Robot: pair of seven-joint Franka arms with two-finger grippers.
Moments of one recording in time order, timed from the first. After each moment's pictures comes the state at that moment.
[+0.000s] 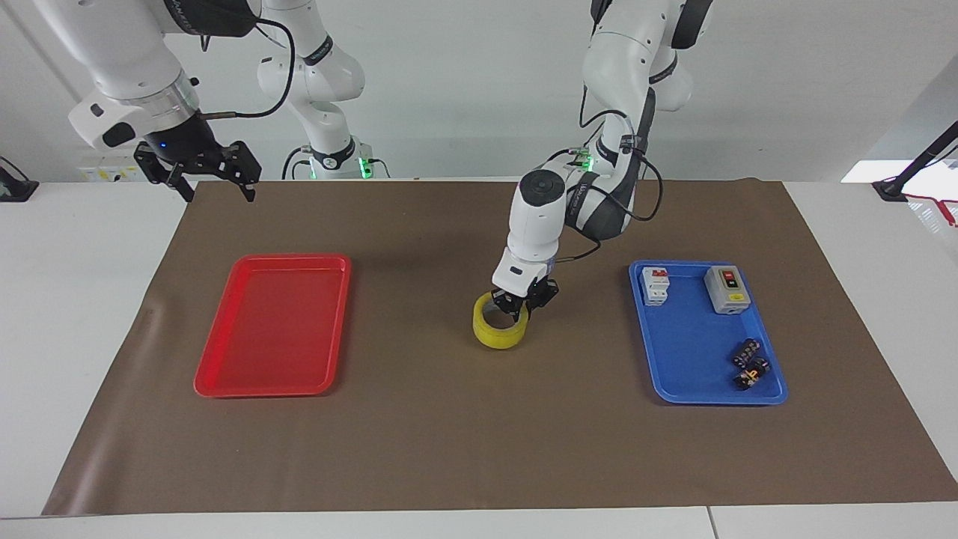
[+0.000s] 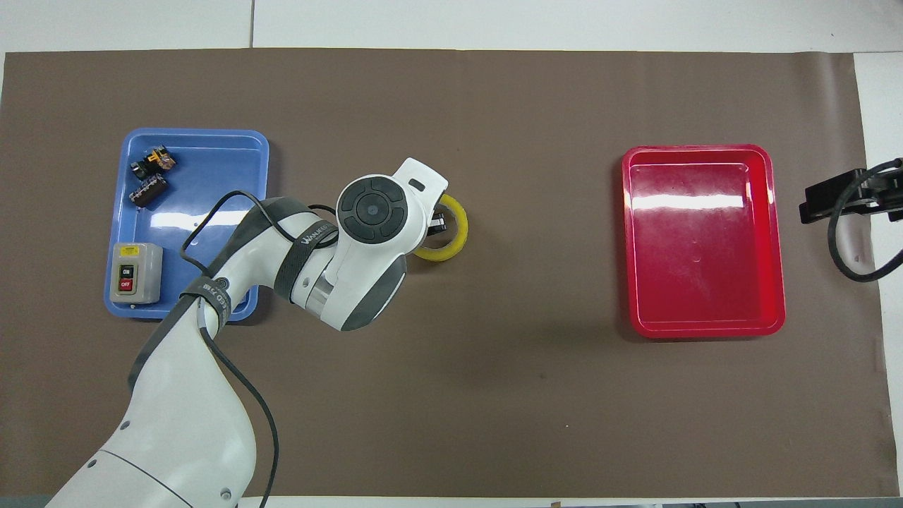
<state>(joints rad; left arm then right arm) -0.62 0.40 -0.02 -1.83 0.06 2.32 -0.79 -0.01 0.01 -0.01 -1.51 -0.02 1.46 -0.01</state>
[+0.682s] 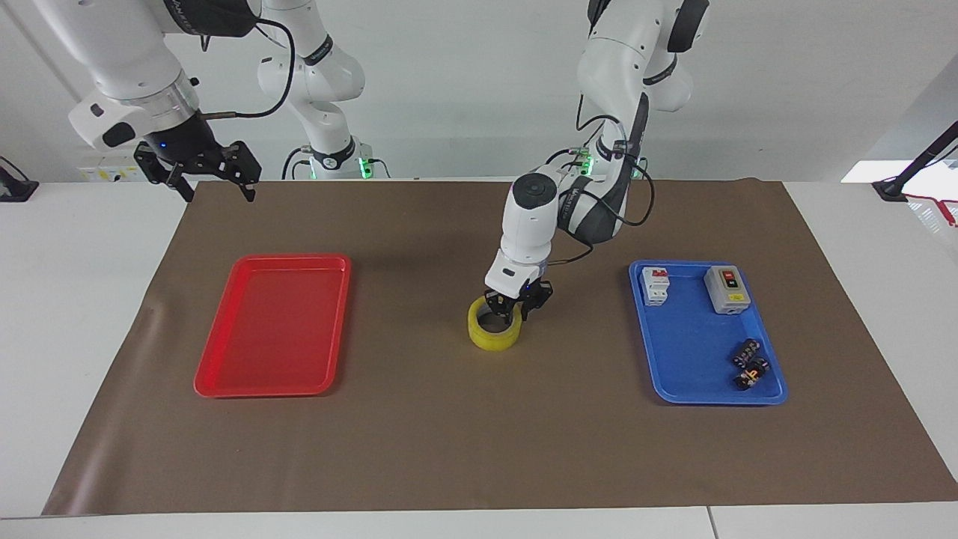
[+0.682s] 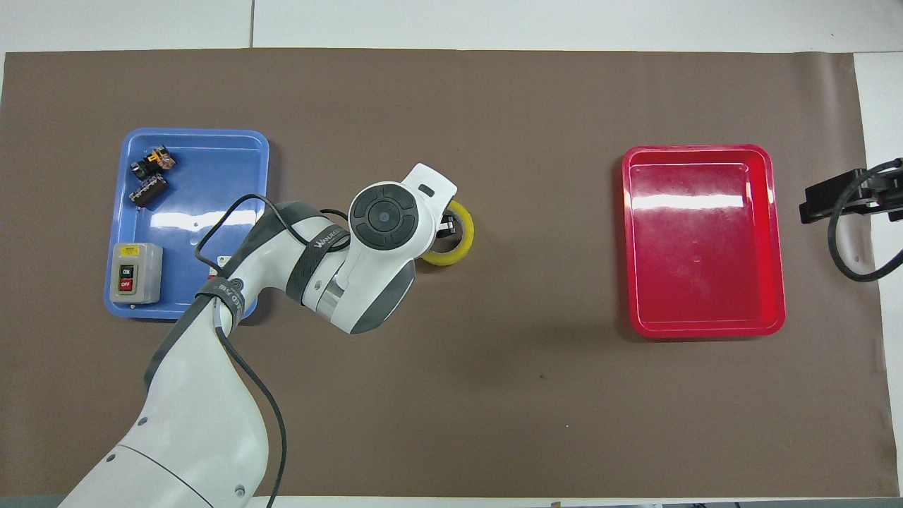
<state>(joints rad) -0.63 0.41 -0.02 -1.83 0.06 2.34 -0.79 -0.01 0.01 -0.01 -1.51 -0.02 1.46 -0.01</state>
